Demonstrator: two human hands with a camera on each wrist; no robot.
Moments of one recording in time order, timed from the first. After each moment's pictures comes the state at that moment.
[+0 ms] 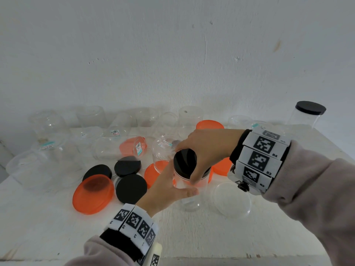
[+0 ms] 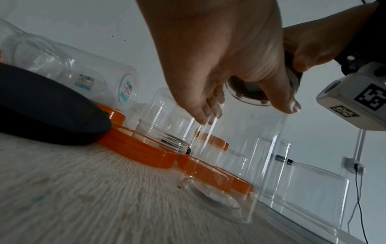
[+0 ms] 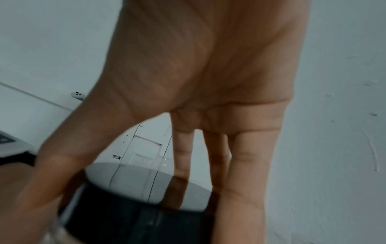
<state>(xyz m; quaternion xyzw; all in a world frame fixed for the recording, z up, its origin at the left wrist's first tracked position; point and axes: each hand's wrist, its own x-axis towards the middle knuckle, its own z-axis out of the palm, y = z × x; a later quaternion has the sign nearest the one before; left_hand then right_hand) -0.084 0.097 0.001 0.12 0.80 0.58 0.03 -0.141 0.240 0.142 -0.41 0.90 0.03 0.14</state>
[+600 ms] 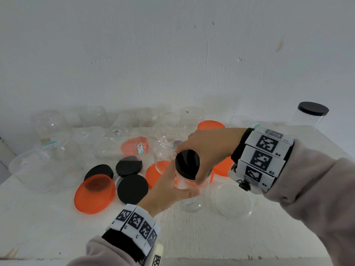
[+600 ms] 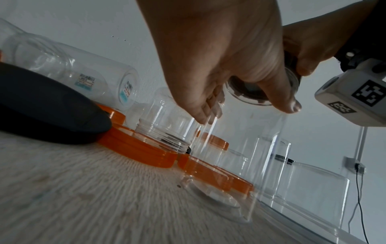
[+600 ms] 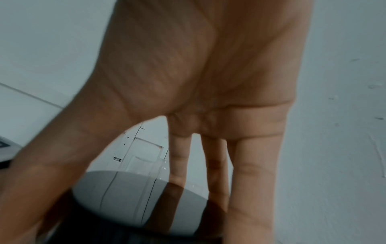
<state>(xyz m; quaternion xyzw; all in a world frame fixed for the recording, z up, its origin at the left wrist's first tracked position) -0.084 0.097 -0.002 0.11 0.81 0.58 0.02 -0.143 0.239 0.146 -0.42 0.89 0.05 0.16</state>
